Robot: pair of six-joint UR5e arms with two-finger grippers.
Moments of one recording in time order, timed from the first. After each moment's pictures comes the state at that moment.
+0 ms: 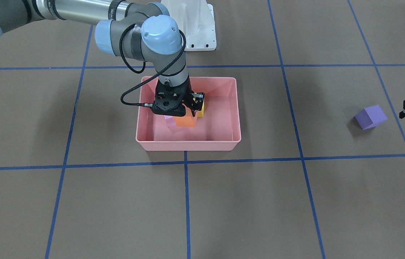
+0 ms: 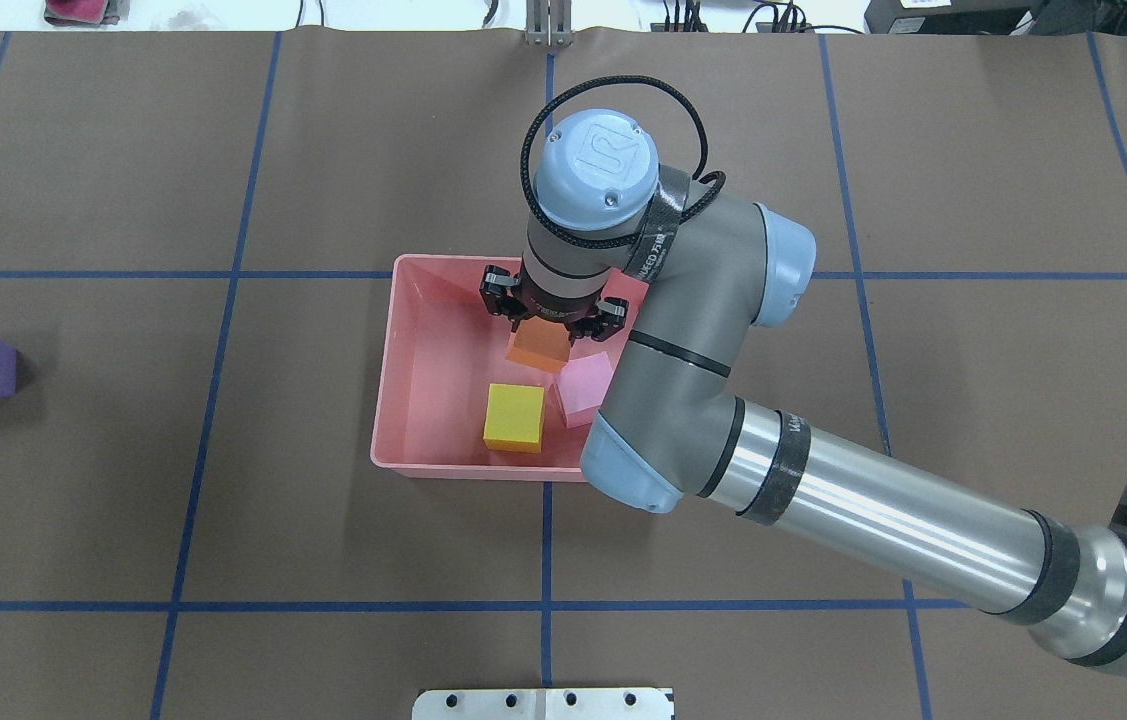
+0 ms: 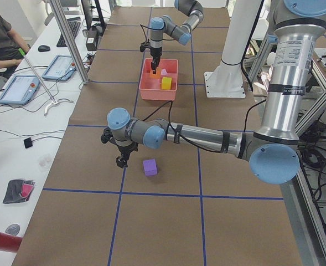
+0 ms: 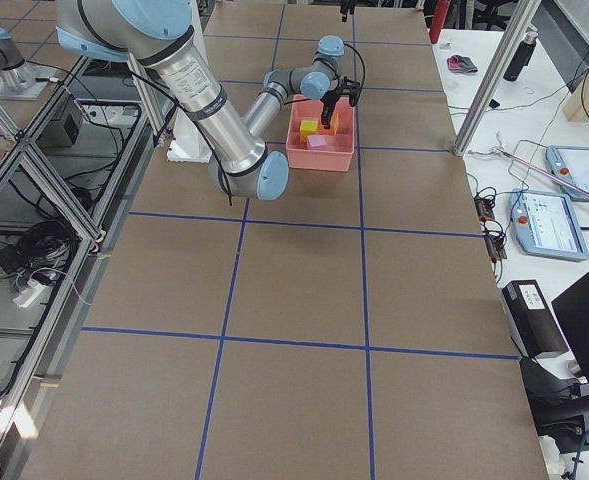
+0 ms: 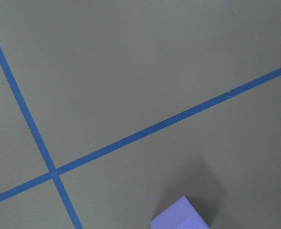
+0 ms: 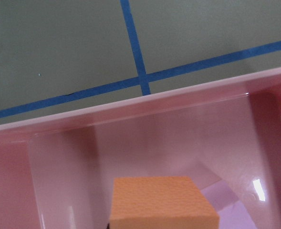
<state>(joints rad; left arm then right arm) -1.34 -1.65 -1.59 -1.75 -2.37 0.07 0.57 -0.71 1.49 -1.51 1.94 1.42</state>
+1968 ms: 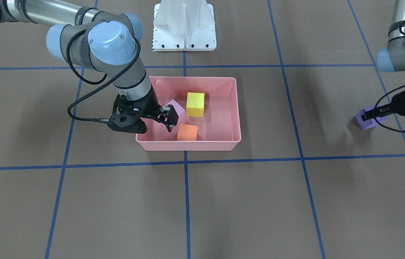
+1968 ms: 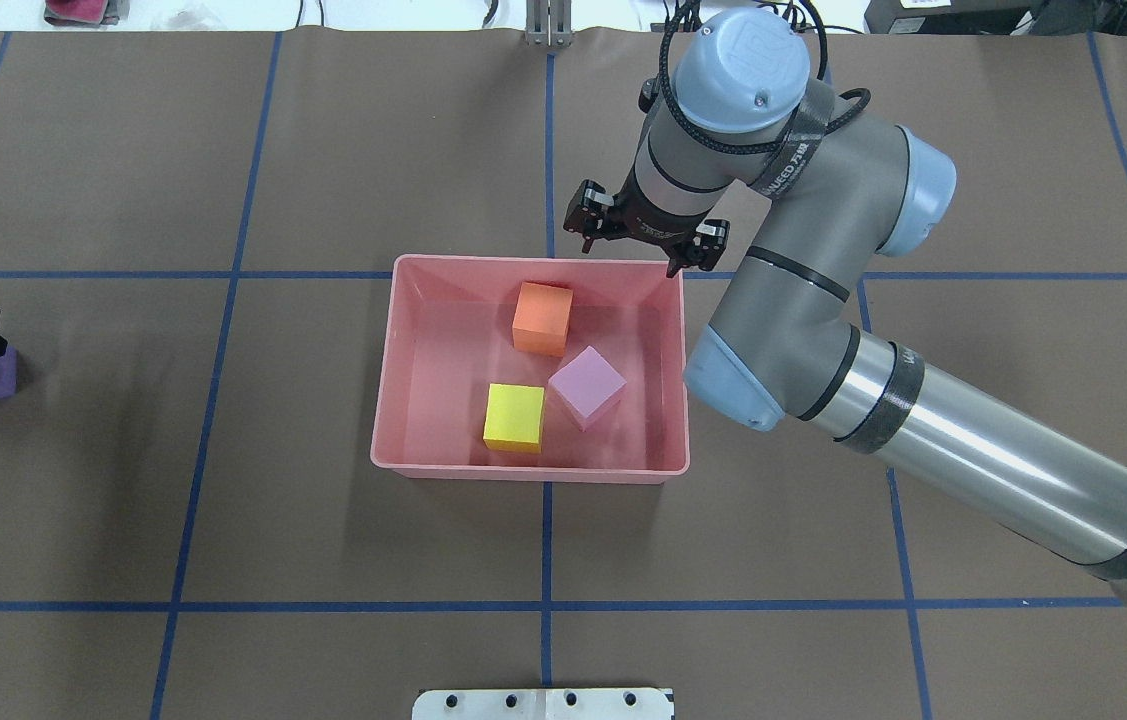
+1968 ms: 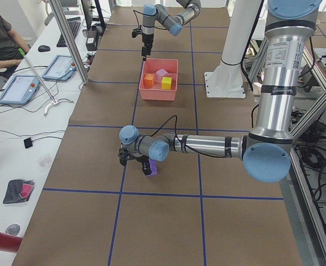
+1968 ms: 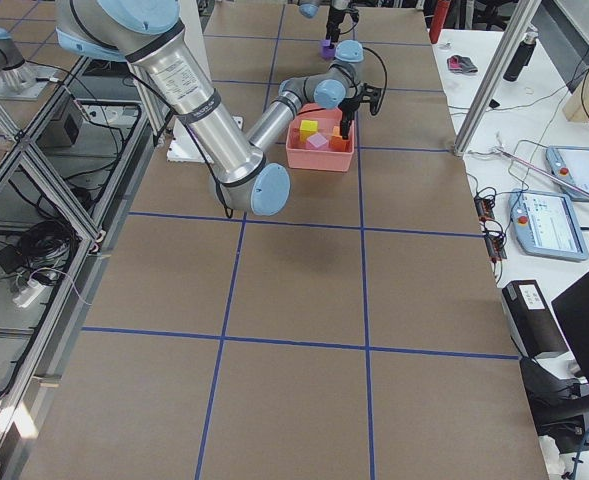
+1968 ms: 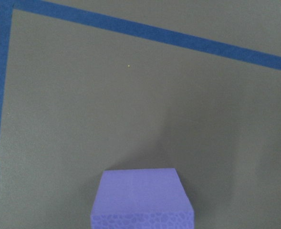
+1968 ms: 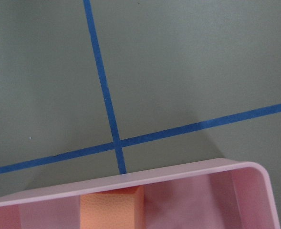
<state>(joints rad) -1.14 -1.64 -1.44 -1.87 -2.42 -0.66 0.71 -0.82 1.59 -1.50 2.01 1.35</state>
